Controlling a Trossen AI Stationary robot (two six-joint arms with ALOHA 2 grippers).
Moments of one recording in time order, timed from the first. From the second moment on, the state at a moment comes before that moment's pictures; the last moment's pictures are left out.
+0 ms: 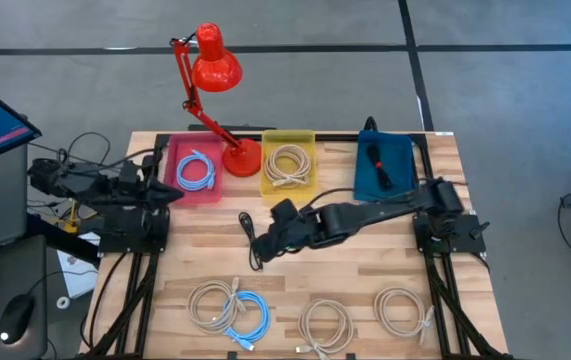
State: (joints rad) left arm -0.46 0.38 0.84 -0.58 -0.50 -0.21; right arm 0.24 1.98 1.80 -0.77 0.43 1.07
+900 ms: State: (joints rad) left arm -0.46 0.40 0.84 -0.63 -0.48 -0.18; right arm 0.18 2.32 2.00 -0.77 0.10 1.10
